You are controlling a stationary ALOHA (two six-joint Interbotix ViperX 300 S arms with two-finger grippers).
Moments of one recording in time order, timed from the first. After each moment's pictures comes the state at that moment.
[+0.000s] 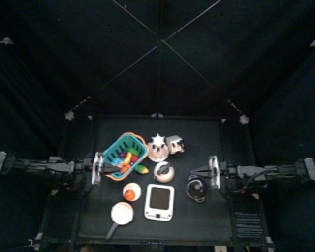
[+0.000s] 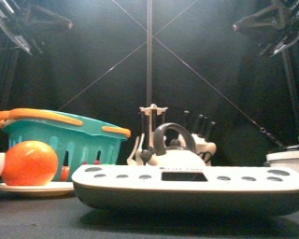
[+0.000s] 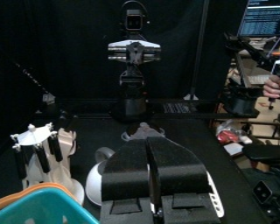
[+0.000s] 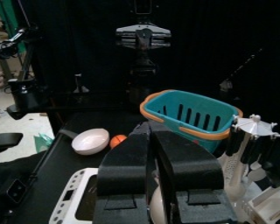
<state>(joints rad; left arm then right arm) 0.00 -0.96 1.17 0.00 -0.29 0.00 0.00 -0.97 1.17 0.00 -0.29 0.00</state>
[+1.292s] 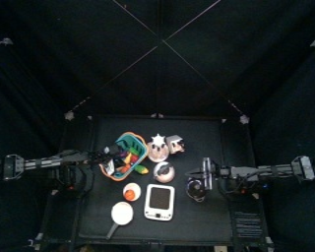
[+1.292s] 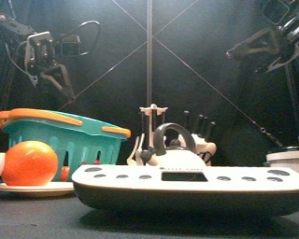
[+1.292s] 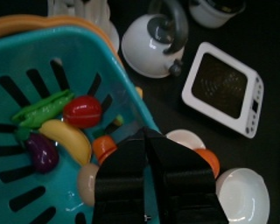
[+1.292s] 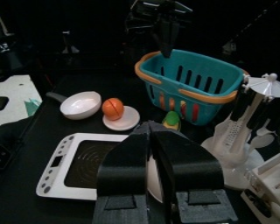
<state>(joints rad) 0.29 -0.58 0.93 -0.21 0.50 -0.01 -0.02 -0.81 1.19 -0.03 -0.29 0.01</state>
